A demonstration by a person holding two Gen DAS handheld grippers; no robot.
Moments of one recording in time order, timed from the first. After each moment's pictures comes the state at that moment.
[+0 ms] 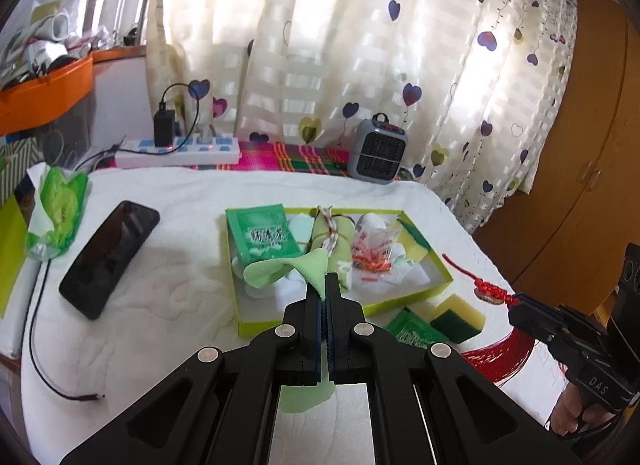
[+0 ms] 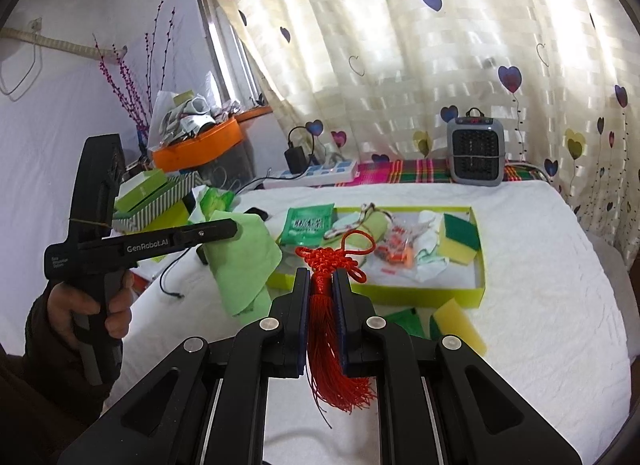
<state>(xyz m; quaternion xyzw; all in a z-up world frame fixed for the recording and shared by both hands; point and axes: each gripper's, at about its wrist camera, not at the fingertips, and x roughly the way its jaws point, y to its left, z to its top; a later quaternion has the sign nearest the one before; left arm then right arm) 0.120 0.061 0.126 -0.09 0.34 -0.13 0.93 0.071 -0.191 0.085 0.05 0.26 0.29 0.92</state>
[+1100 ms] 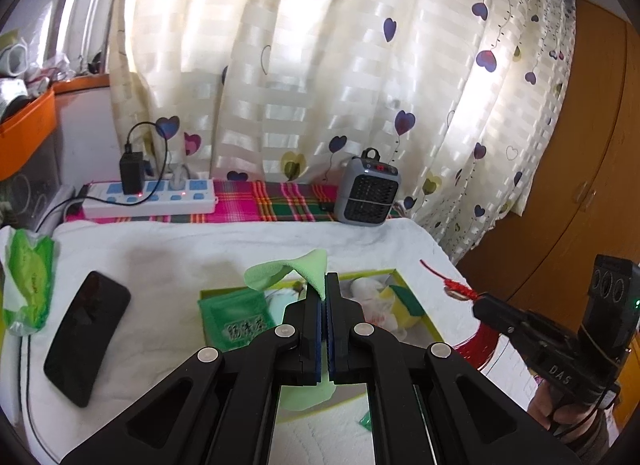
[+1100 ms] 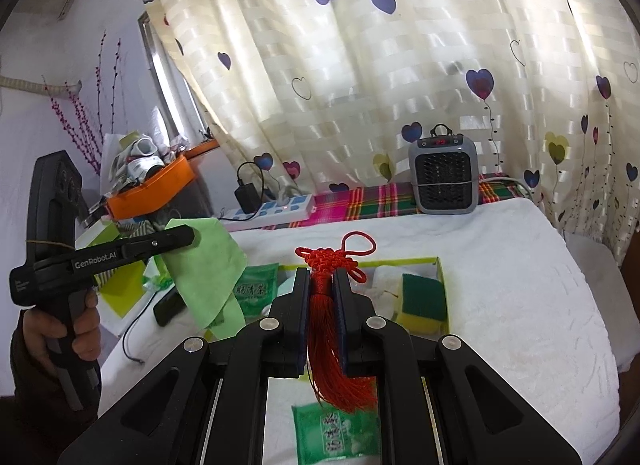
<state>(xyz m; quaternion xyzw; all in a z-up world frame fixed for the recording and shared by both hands) 0.203 0.049 0.161 -0.10 0.32 -0.16 0.93 0.156 -0.206 0.100 0.09 0.25 0.24 0.93</state>
